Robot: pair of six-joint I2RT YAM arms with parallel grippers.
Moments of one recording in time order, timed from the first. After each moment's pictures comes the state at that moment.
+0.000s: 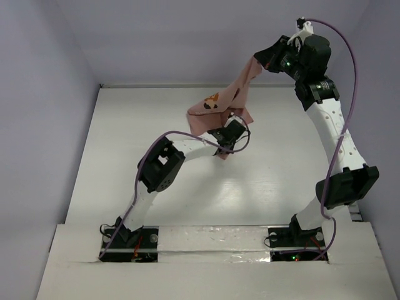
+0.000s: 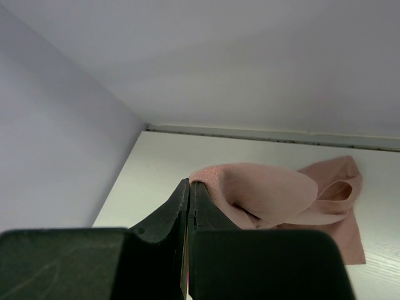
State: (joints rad) left arm -0.87 2.21 1.65 -0.35 -0.35 -0.39; right arm 0.18 1.62 1.85 -0.26 -0.34 0.51
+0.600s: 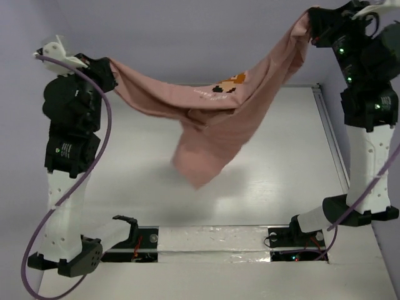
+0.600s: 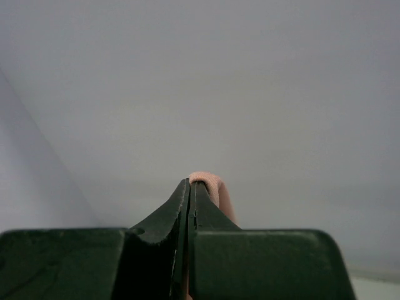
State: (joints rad) left arm -0.27 1.13 1.70 -0.43 -0.33 -0.37; right arm 0.17 1.48 2.24 -0.41 -0.08 0.30
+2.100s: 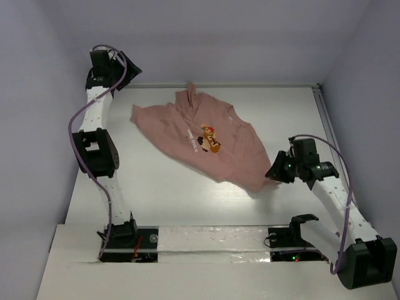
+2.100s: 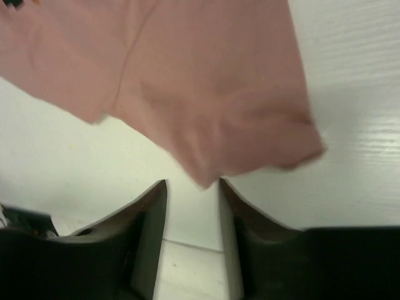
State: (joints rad) left arm 0.12 2.05 2.00 -0.36 0.32 -0.65; right arm 0.15 0.92 0.71 -0.68 -0.26 0.52
